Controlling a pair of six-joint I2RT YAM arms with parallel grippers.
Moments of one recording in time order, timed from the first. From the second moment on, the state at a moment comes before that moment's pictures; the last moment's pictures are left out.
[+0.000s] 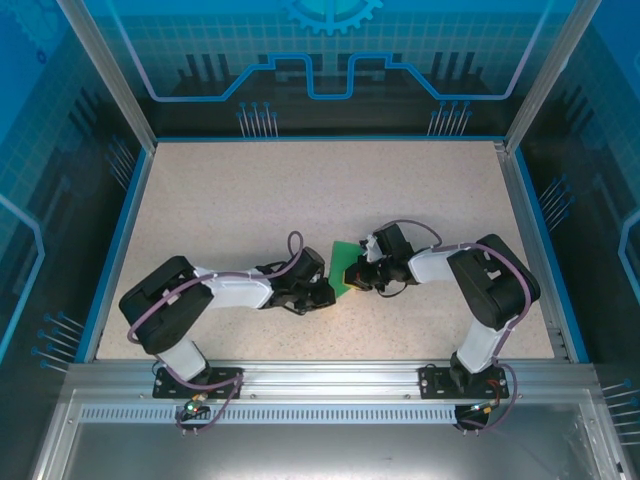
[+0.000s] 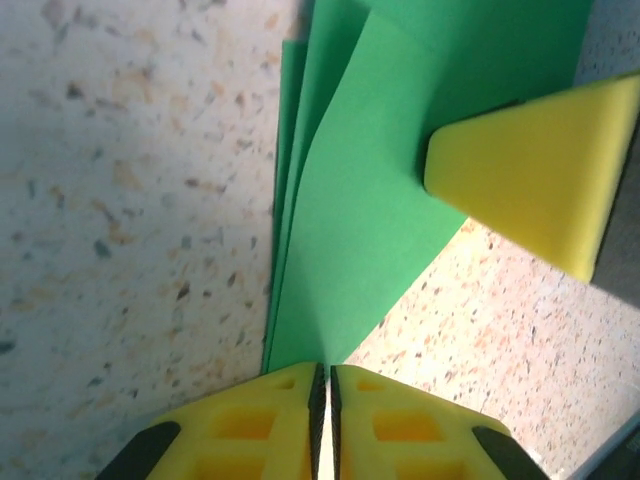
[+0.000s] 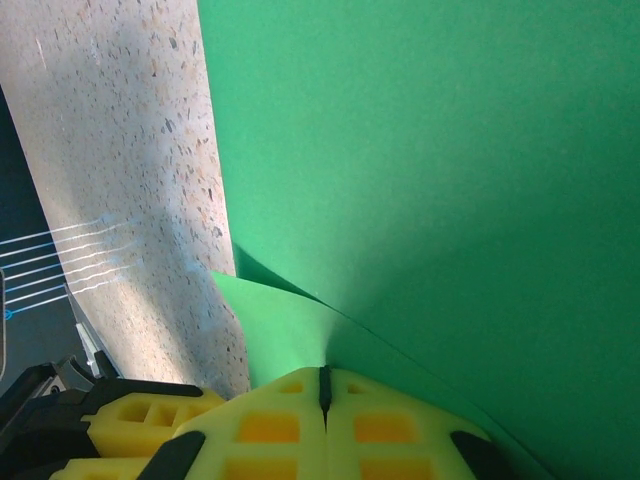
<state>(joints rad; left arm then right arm) -0.80 1.65 0.70 -0.04 0.26 -1.02 0.49 1.76 0.70 0.06 -0.63 0.80</state>
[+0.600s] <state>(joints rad) -0.80 1.51 0.69 -0.24 0.28 -1.00 0.48 1.76 0.70 0.06 -0.65 0.79</state>
